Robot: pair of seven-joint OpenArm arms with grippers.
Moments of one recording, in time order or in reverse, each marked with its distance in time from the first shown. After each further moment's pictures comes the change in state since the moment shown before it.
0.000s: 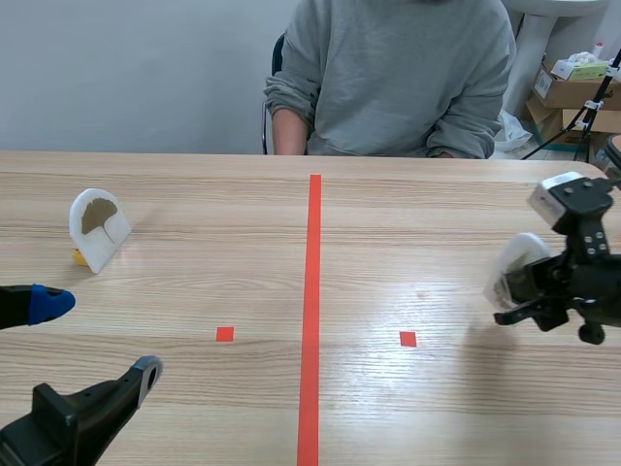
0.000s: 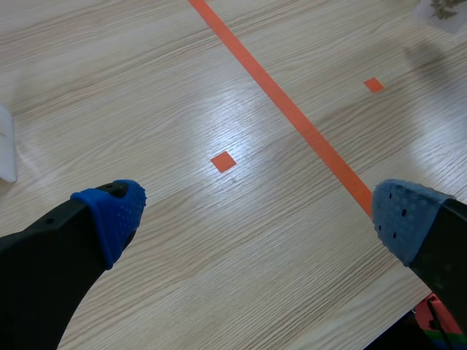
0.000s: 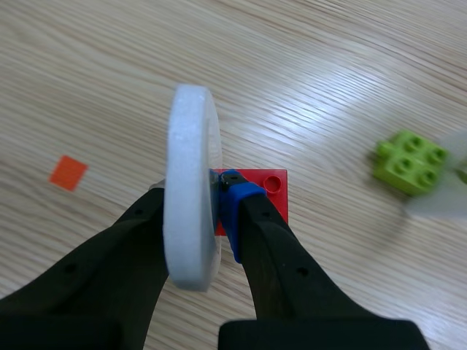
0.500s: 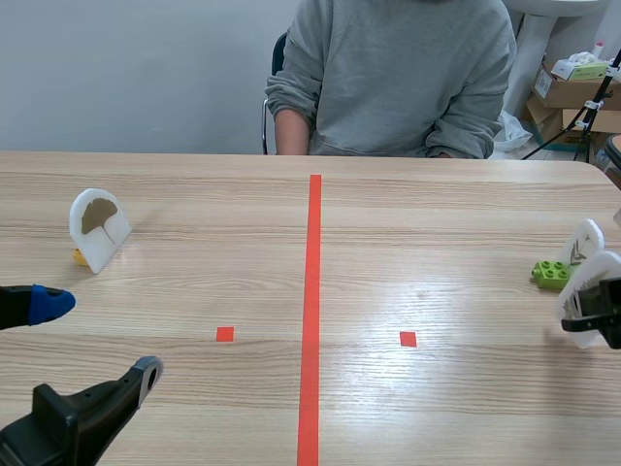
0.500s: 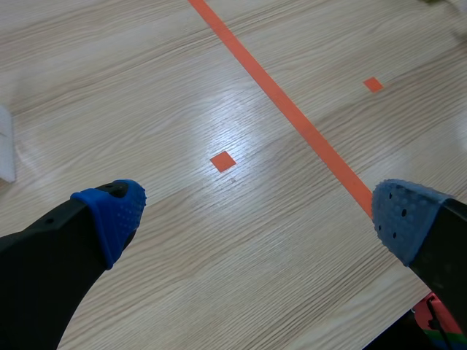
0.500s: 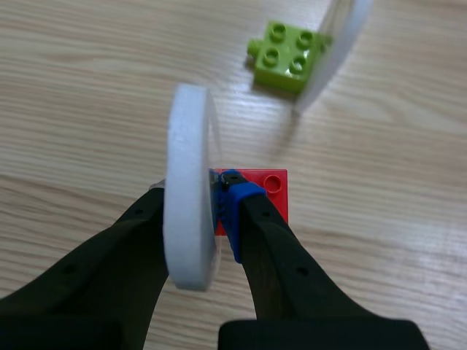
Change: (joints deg) left arm 0.0 0.0 0.0 0.0 0.0 0.0 0.0; right arm -1.0 0.0 10.4 -8.6 0.0 0.8 1.6
